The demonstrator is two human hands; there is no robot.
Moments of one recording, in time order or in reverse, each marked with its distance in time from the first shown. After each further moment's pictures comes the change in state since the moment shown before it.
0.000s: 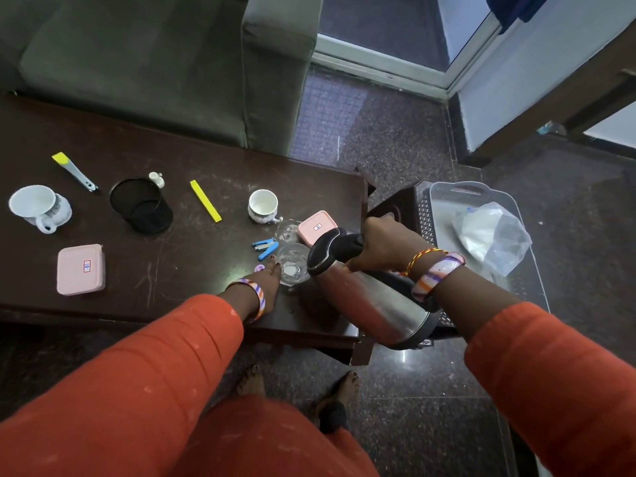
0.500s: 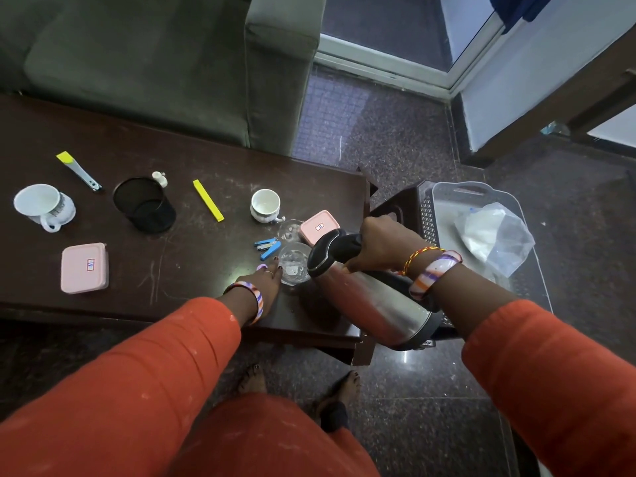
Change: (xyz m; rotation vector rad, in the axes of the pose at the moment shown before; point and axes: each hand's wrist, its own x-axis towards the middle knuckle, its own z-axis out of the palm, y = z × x) left_hand -0.003 -0.003 0.006 0.144 0.001 0.032; right_hand -0.005 -0.014 -0.005 -0.028 -0.020 0.038
